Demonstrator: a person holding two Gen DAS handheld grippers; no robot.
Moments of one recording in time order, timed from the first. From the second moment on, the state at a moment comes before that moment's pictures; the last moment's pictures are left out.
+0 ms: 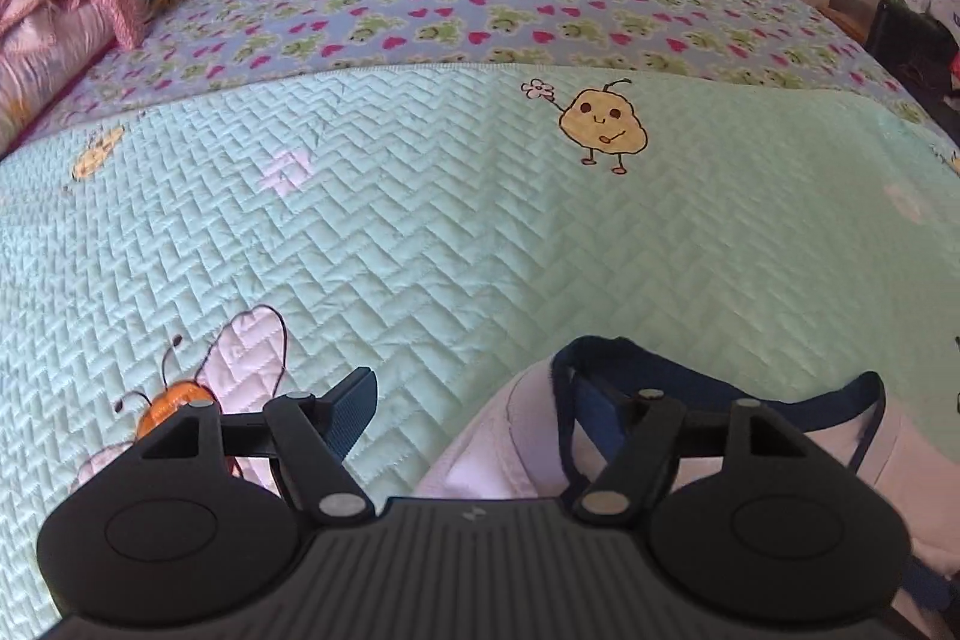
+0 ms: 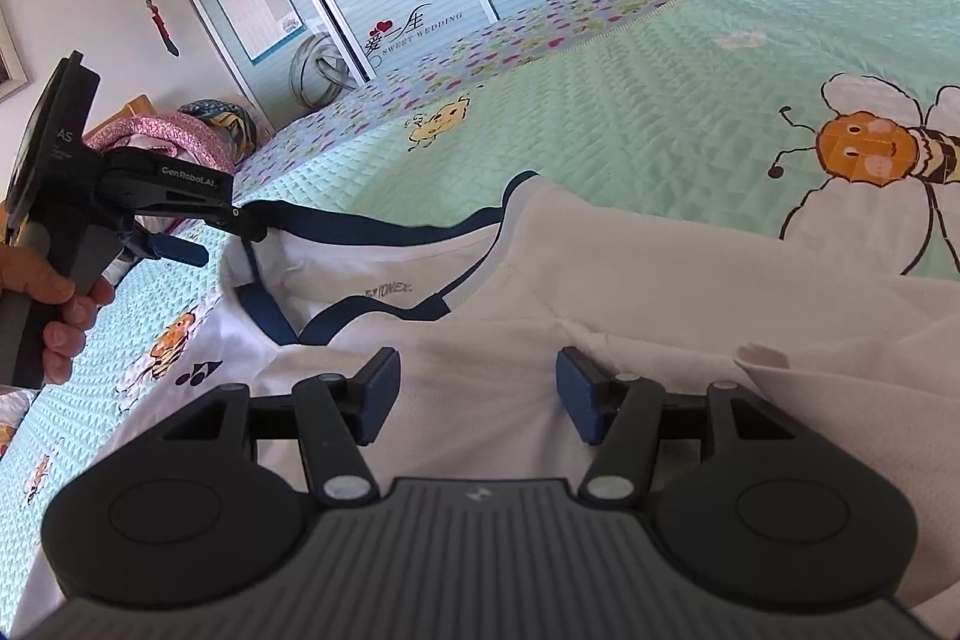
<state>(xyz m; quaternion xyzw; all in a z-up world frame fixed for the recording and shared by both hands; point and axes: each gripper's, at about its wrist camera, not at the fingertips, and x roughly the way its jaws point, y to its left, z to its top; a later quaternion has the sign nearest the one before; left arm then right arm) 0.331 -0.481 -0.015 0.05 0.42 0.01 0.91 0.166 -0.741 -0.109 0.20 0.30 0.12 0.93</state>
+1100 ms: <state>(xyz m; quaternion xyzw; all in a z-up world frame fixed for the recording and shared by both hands) 0.303 -0.570 -0.027 0.07 0.45 -0.15 0.88 0.166 -0.749 -0.111 0.24 0.29 0.13 0.92</state>
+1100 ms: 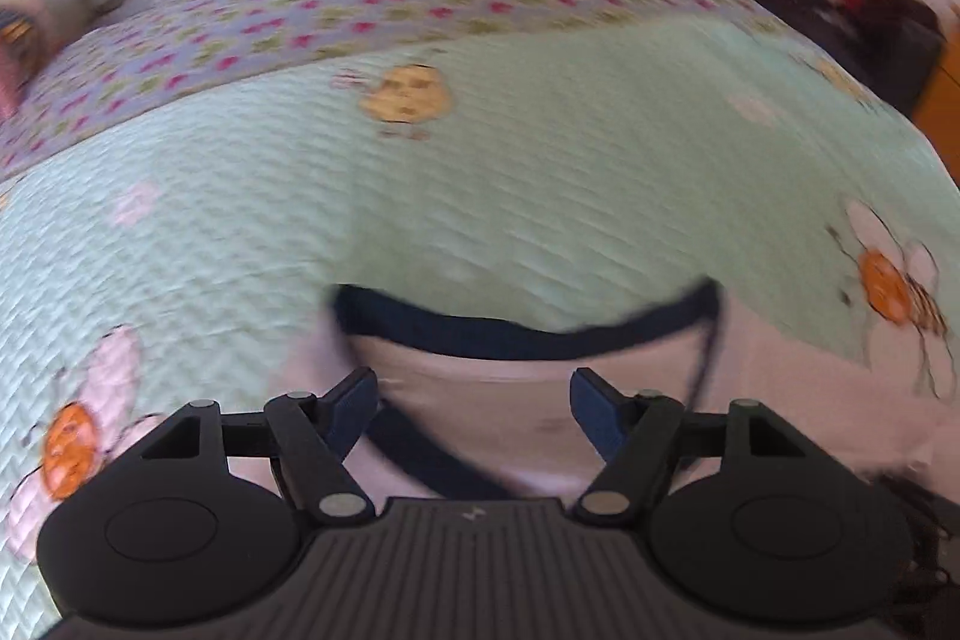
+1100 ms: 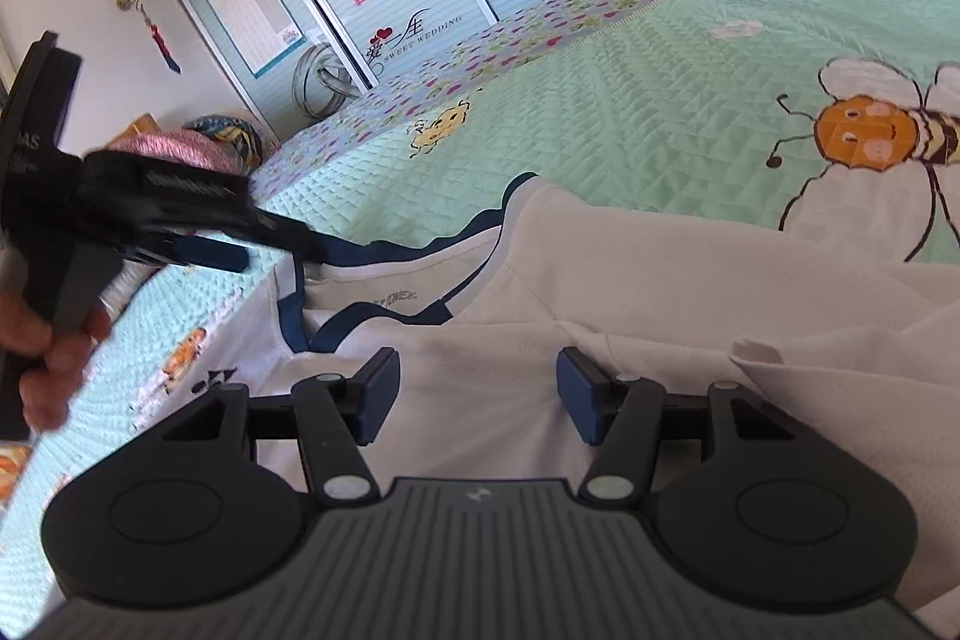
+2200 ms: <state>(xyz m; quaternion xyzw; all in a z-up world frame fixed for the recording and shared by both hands) 0.387 -0.651 -0.042 -0.11 0.46 -0.24 0.85 0.129 -0.816 -0.085 0.34 0.17 -0.06 0.92</state>
